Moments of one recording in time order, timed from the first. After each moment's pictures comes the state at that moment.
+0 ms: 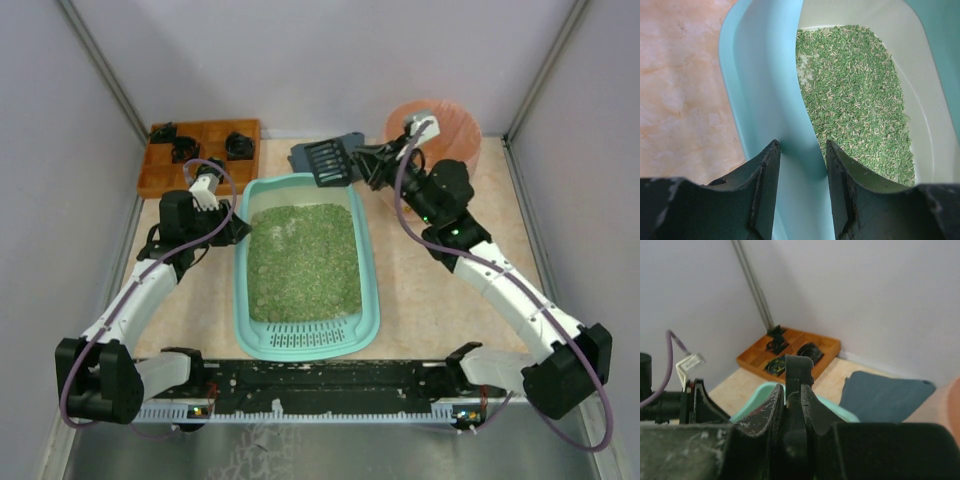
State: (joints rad) left arm -0.14 1.15 0.77 -0.16 0.35 -0.28; right arm 0.50 1.15 1.09 0.30 -0.15 0.24
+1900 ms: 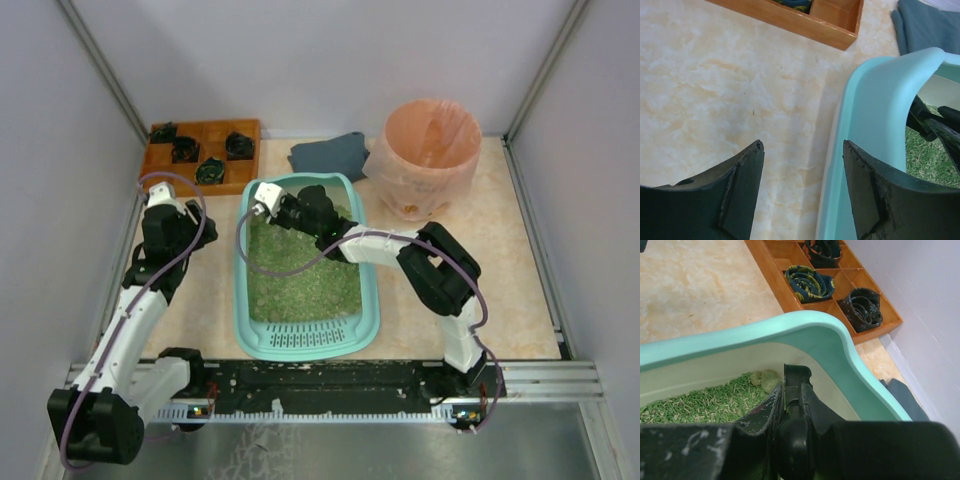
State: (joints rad) left arm -0.10 0.92 0.71 -0.22 -0.17 -0.41; right arm 0.84 1.98 1.29 0.56 -0.16 -0.47
